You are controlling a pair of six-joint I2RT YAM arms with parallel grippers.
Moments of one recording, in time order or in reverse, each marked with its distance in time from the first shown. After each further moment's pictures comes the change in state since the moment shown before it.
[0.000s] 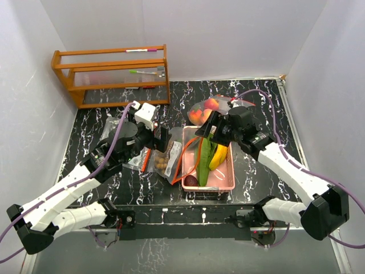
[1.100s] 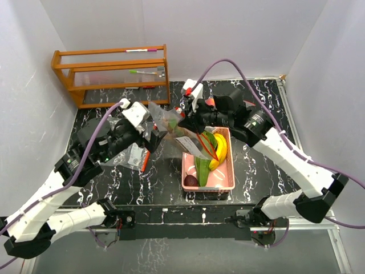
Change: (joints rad) left arm 0.000 -0.048 0.218 -0.091 0.177 0.267; right arm 0.262 0.134 0.541 -0.138 -0.154 -0.872
